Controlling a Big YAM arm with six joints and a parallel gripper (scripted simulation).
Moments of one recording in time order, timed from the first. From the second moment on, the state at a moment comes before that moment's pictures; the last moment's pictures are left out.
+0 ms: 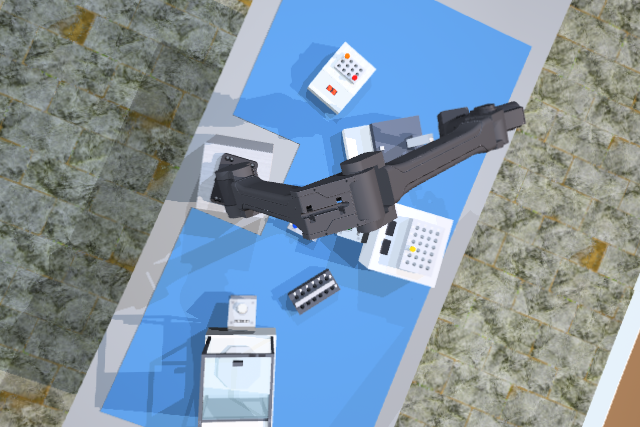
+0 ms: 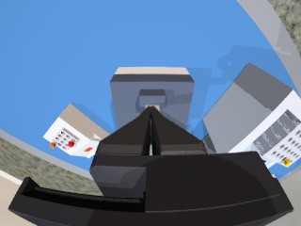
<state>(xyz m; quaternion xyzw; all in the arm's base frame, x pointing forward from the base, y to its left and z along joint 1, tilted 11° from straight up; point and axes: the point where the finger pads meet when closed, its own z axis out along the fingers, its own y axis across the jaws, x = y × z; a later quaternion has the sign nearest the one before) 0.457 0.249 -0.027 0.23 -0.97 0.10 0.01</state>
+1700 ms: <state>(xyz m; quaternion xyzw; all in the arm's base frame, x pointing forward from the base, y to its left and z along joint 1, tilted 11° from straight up) 0.455 0.245 -0.034 0.23 -0.97 0.10 0.01</state>
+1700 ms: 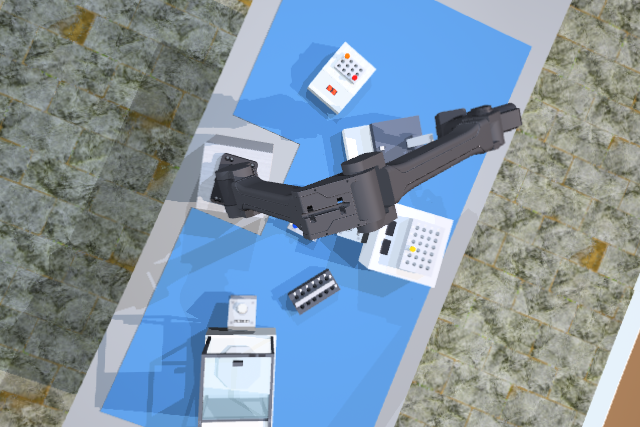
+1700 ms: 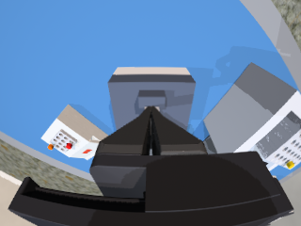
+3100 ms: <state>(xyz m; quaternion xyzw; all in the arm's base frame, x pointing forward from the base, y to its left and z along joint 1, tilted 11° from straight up) 0.417 0.226 -0.025 0.23 -0.97 0.10 0.01</state>
